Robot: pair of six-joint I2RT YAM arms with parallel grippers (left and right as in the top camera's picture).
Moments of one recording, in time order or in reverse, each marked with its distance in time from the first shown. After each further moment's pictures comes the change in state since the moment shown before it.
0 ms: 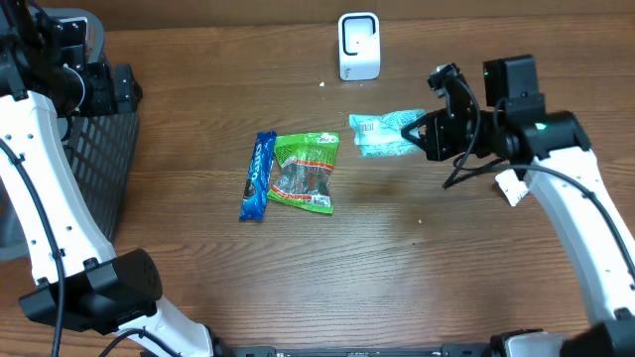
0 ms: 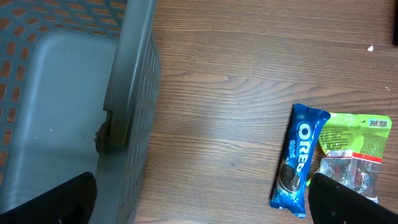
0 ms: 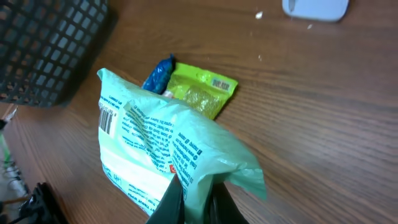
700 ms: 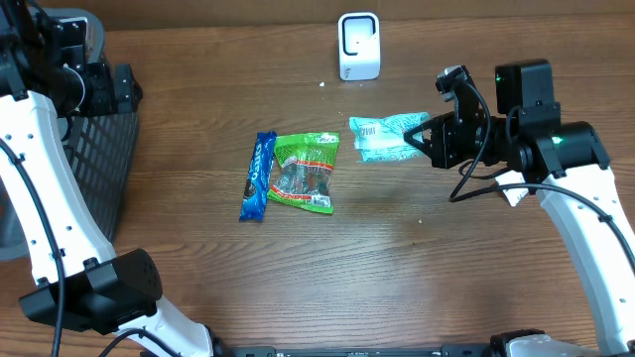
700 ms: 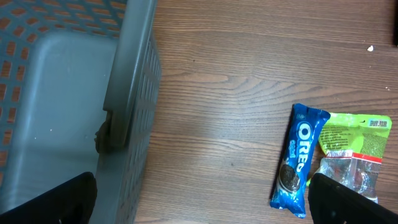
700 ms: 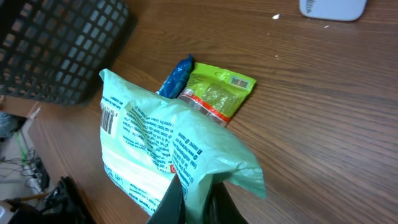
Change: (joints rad) left arm 0.000 0.000 0.000 0.000 0.000 0.000; right arm 0.000 -0.066 0.000 -0.052 -0.048 0.021
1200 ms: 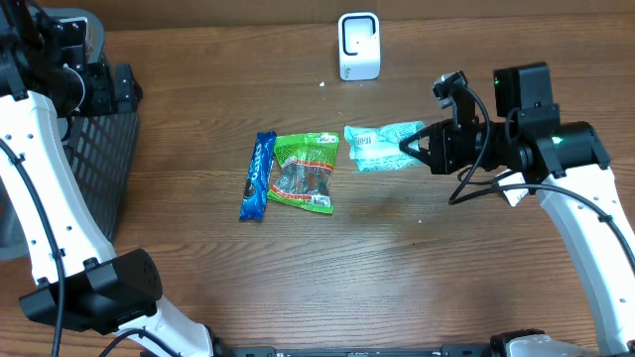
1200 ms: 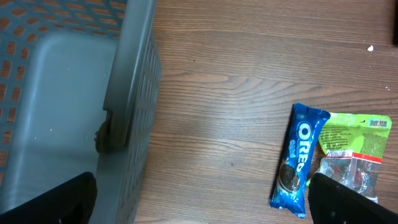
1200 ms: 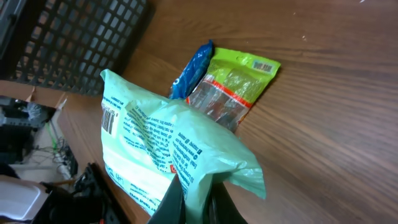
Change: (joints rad) left arm 0.000 0.000 0.000 0.000 0.000 0.000; right arm 0.000 0.000 0.001 -0.062 -0.074 0.002
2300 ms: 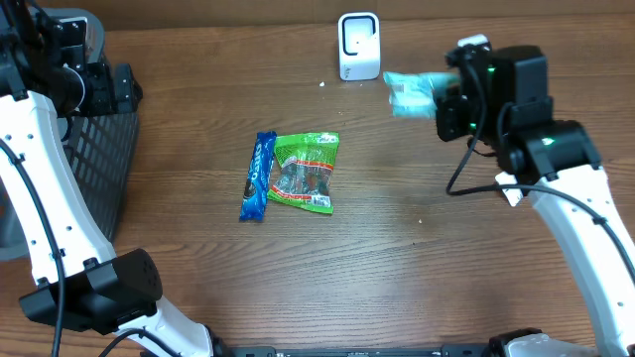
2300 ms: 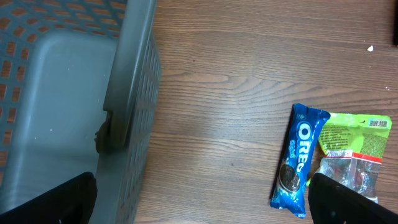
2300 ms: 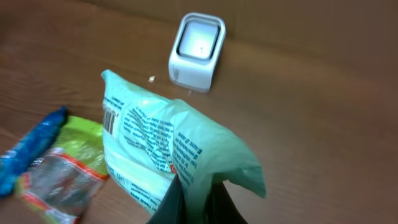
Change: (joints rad) left arm 0.000 0.000 0.000 0.000 0.000 0.000; right arm 0.090 0.002 0.026 0.288 0.650 -0.068
